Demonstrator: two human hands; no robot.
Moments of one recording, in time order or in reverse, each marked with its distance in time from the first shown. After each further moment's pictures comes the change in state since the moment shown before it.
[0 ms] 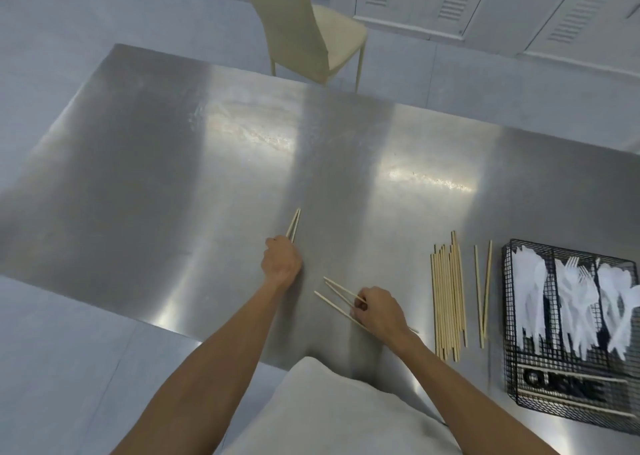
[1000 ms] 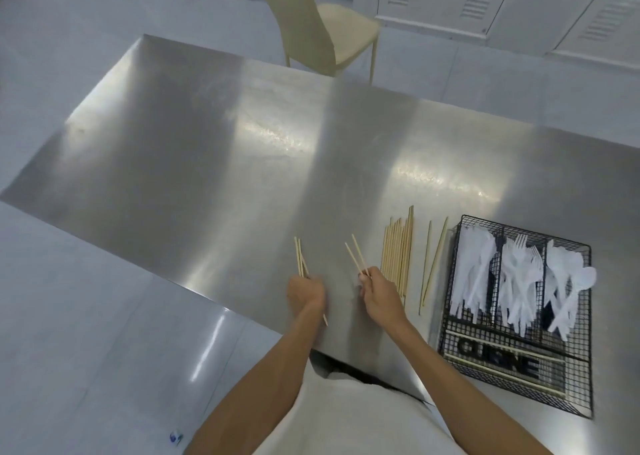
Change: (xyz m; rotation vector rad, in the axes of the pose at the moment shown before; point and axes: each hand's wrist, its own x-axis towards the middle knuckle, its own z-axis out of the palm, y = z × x) left_hand -0.191 0.066 0.134 -0.599 0.068 -0.443; right_hand -0.069 0.123 -0.038 0.394 0.101 -0.089
